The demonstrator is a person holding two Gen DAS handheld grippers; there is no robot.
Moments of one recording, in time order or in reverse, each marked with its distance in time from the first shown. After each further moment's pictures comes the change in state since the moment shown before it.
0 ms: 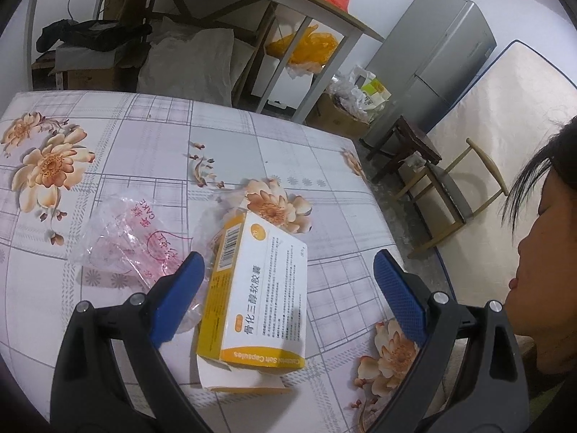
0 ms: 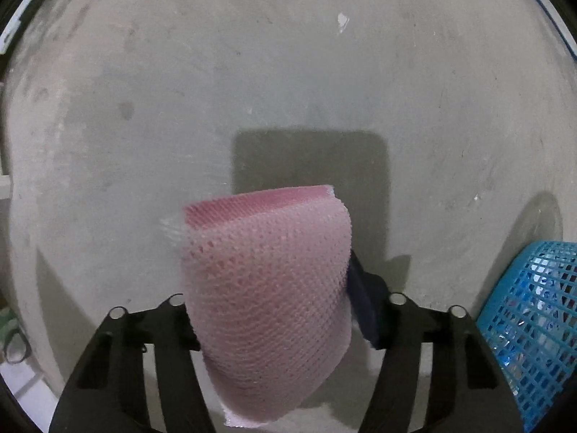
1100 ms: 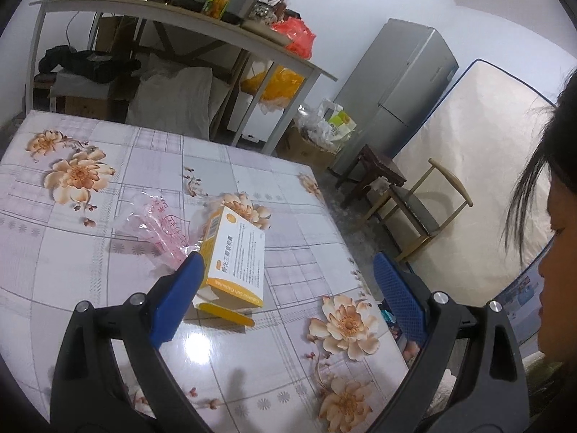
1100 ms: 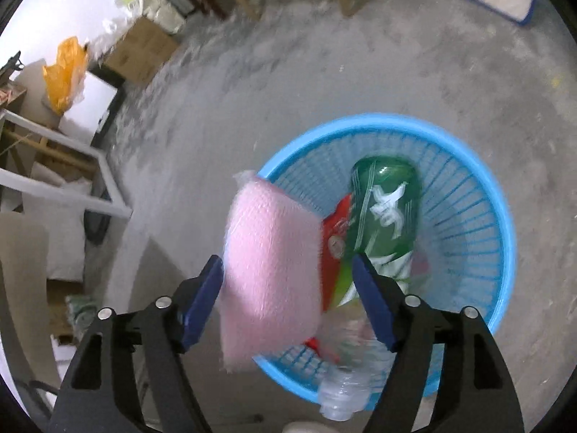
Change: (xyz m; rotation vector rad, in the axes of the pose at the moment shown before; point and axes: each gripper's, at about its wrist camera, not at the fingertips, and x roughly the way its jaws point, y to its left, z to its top) left arm -0.108 -0.018 -0.043 0.032 -0.152 -0.104; right arm -0.241 -0.262 -0.144 0.098 -0.326 0.337
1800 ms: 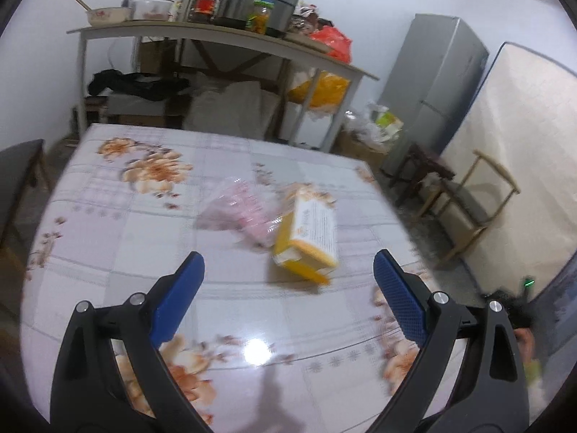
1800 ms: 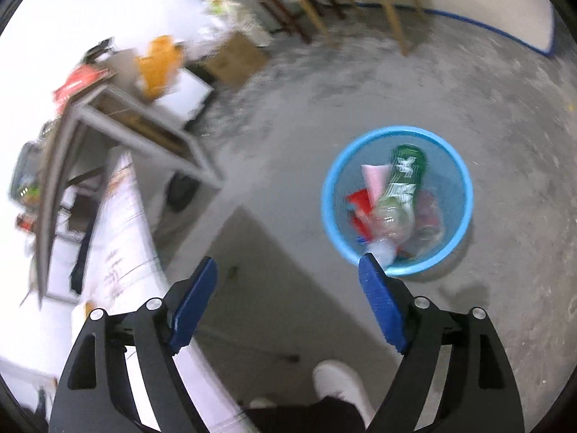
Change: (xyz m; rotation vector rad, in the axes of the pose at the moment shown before) left arm -0.049 0.020 -0.046 0.067 -0.041 0.259; right arm -0.207 0.041 -0.112 -0.197 -0.035 0.312
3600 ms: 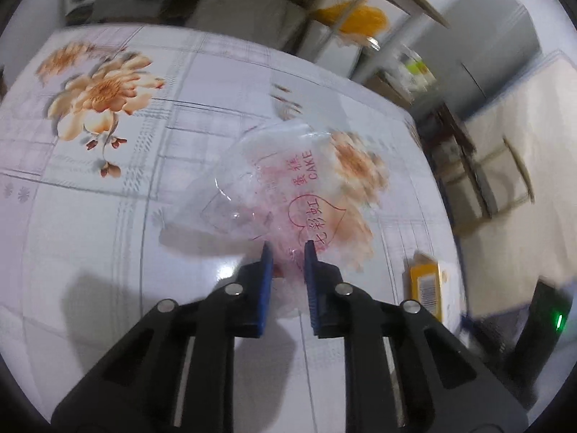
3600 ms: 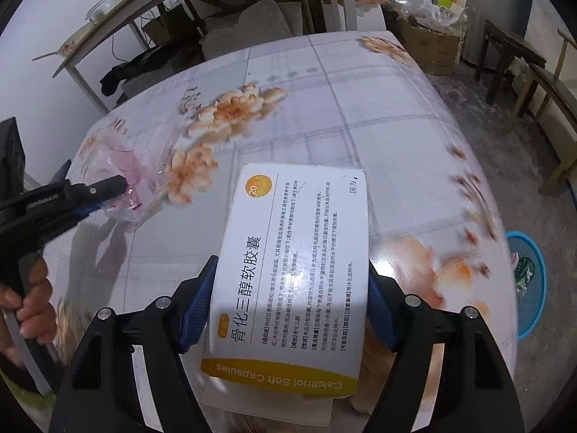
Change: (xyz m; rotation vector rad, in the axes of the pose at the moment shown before) left arm 0.168 0.035 0.028 -0.138 0.362 -0.049; right arm 0.094 0.292 -0.150 -0.752 0.219 -0.042
